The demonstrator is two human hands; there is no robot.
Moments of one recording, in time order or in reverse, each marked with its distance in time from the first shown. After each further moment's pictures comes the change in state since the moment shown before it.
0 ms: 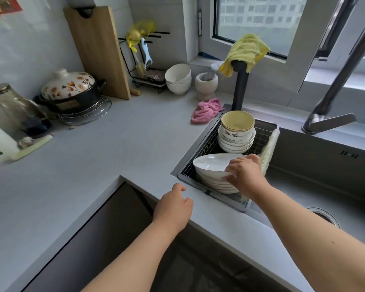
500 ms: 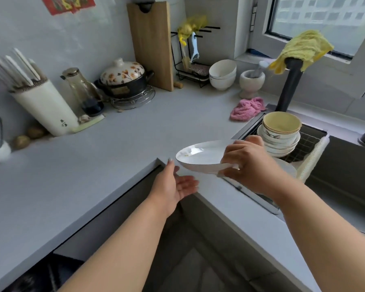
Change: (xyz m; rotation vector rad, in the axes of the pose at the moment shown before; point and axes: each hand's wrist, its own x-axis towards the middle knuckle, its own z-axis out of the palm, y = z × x) left_hand -0.019 -0.018 -0.058 -1.396 0.117 -0.403; right_hand 0.007 -0.097 -0.074 0.195 0.089 -0.502
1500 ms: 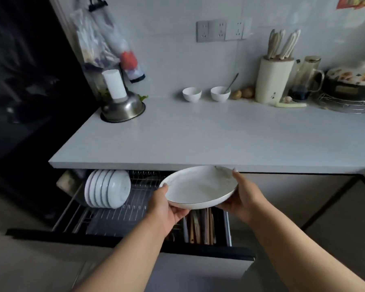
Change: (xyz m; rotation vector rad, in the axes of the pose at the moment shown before) left_hand -0.326 -0.090 -0.435 -0.620 0.742 0.173; right_hand -0.027 -0.498 0.176 1.534 -0.787 0.984
